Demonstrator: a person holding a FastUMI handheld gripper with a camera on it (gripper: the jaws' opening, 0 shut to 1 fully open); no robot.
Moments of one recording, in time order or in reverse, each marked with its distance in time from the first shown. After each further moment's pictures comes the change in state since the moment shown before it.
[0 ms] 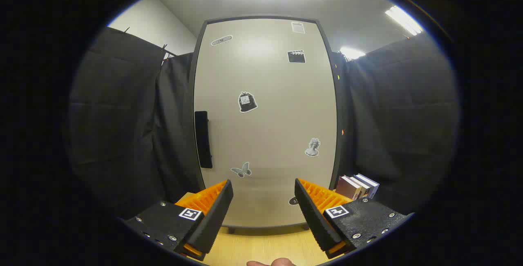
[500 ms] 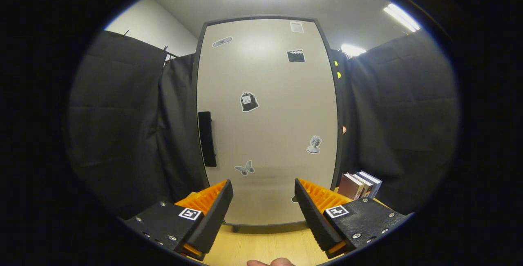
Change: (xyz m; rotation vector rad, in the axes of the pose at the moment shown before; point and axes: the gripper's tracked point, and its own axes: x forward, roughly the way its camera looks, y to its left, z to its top) arm -0.009 0.001 0.001 0.020 0.007 0.024
